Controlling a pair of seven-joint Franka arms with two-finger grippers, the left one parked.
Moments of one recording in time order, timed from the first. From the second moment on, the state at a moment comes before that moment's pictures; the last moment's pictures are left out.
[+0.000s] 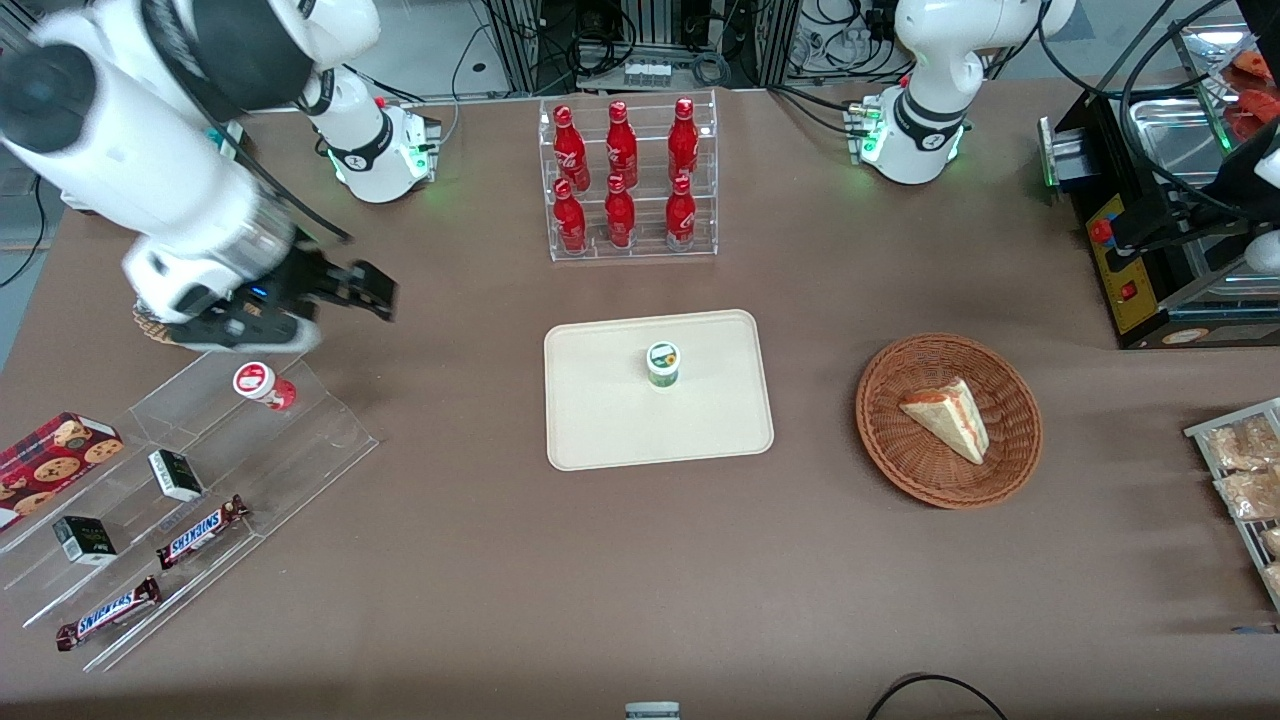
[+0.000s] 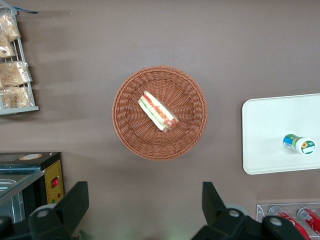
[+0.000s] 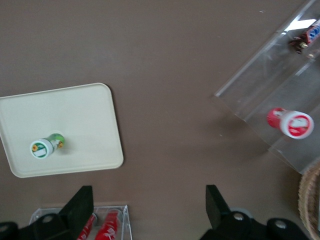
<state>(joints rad) 0.40 0.01 -0.13 -1.61 0.08 1.57 0.36</state>
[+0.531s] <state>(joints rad) 0.11 -0.06 -0.12 -1.63 0.07 1.48 0.05</state>
